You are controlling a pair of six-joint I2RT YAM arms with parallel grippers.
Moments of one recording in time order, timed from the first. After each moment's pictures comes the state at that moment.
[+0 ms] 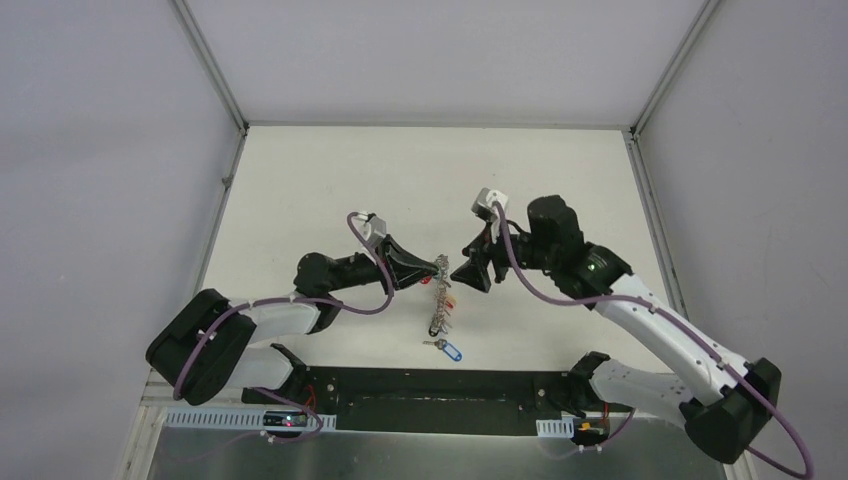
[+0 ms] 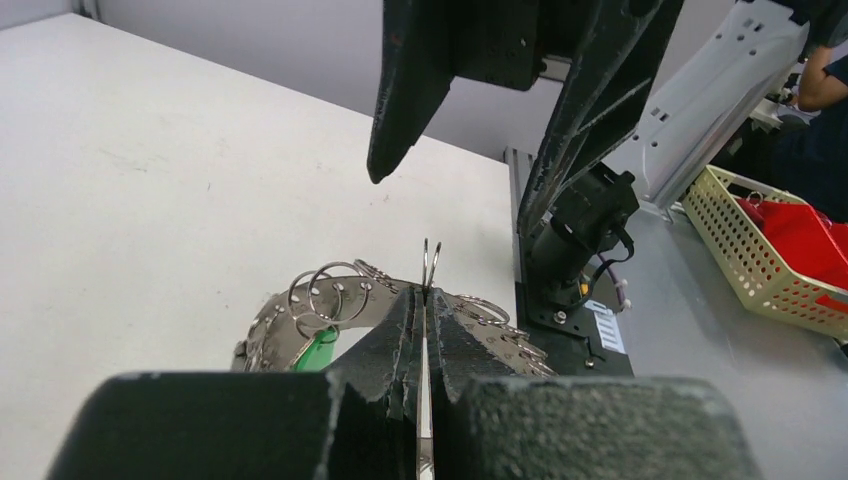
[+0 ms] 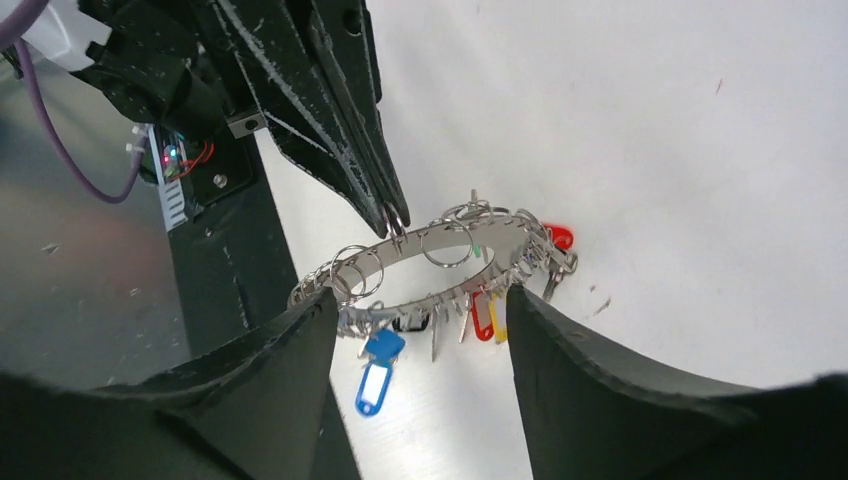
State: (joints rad) left arm -0.63 1.30 0.30 1.40 0.76 -0.51; right arm 0.71 1.07 0.99 -0.47 -0.53 -0.02
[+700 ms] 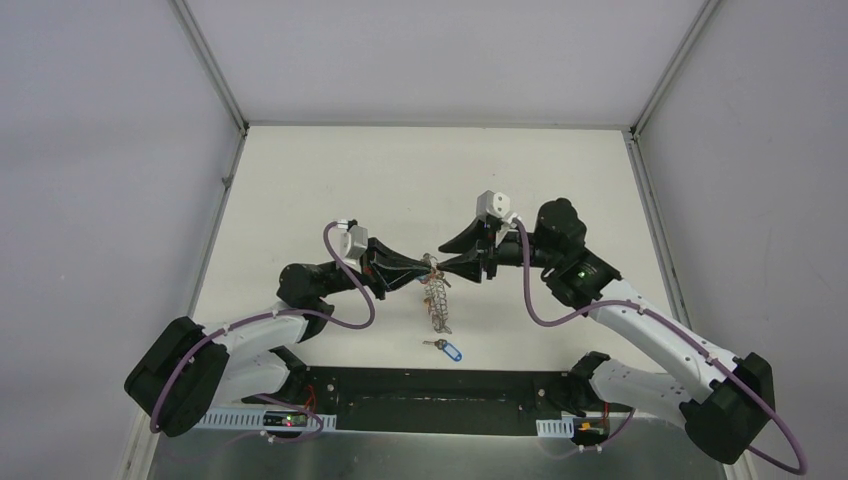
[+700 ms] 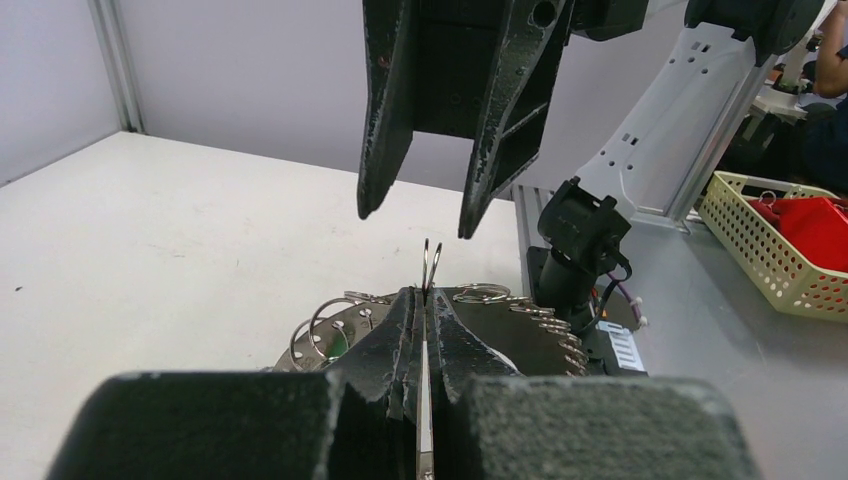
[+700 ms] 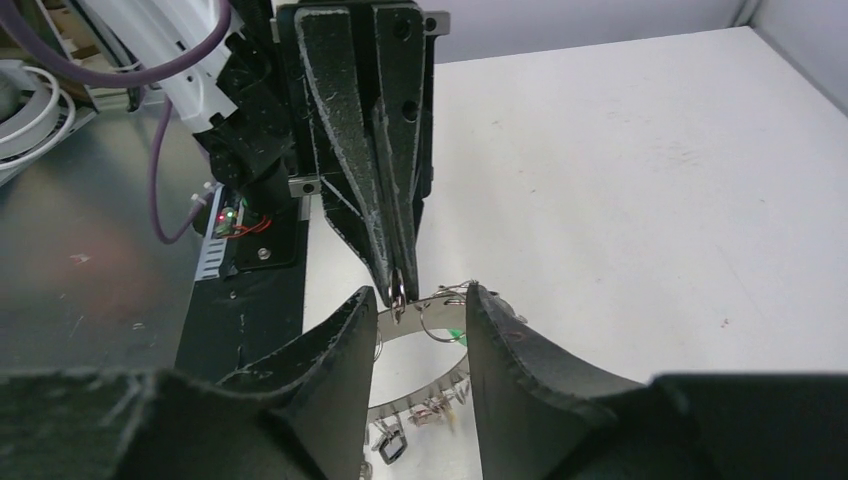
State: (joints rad) left arm -0.63 1.11 0.27 1.39 0.74 -0.45; right arm 0.71 1.01 0.79 0.11 -0.76 -0.02
